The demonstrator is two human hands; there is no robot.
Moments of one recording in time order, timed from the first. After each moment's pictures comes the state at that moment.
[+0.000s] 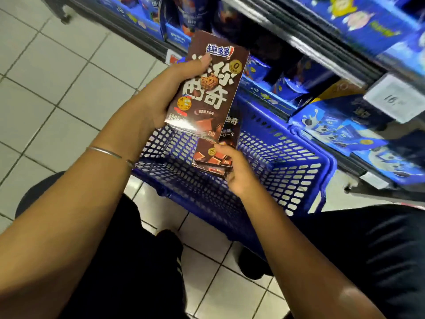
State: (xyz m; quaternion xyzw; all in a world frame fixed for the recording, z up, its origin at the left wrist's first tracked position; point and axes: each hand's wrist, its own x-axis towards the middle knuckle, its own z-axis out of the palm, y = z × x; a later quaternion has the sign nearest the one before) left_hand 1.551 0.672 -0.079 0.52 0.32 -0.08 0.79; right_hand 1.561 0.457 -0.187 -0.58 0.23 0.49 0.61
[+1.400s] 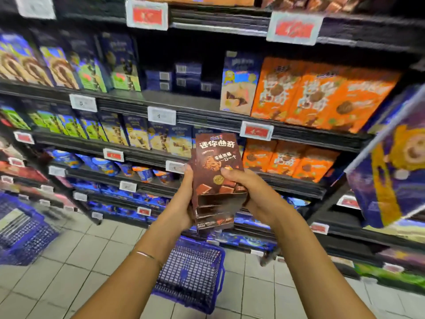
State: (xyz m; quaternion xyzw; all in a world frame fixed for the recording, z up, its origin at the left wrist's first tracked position) left_hand 1.553 0.405 0.585 0.41 0.28 -0.11 0.86; right_hand 1.601 0.239 0.651 -0.64 -0.10 0.35 0.68
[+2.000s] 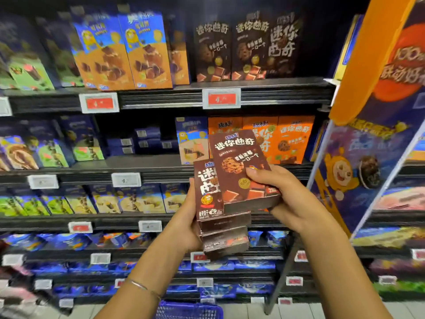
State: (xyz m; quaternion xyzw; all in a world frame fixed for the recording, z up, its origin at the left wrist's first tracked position) left_hand 1.613 0.353 0.678 0.39 0.22 -0.24 0.86; right_hand 1.628 0.141 0.749 -0.59 -0.12 0.19 0.78
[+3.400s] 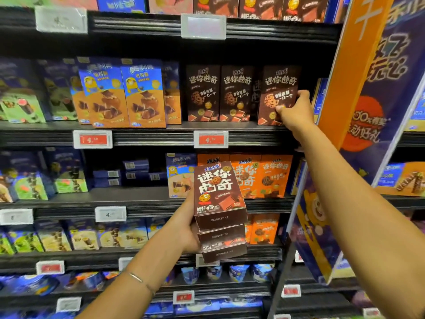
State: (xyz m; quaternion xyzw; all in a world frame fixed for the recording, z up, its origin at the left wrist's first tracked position) left_hand 1.651 0.340 0.739 0.40 0.21 -0.25 0.86; right_hand 1.825 0.087 0.905 -0.81 0.02 -0.32 0.50
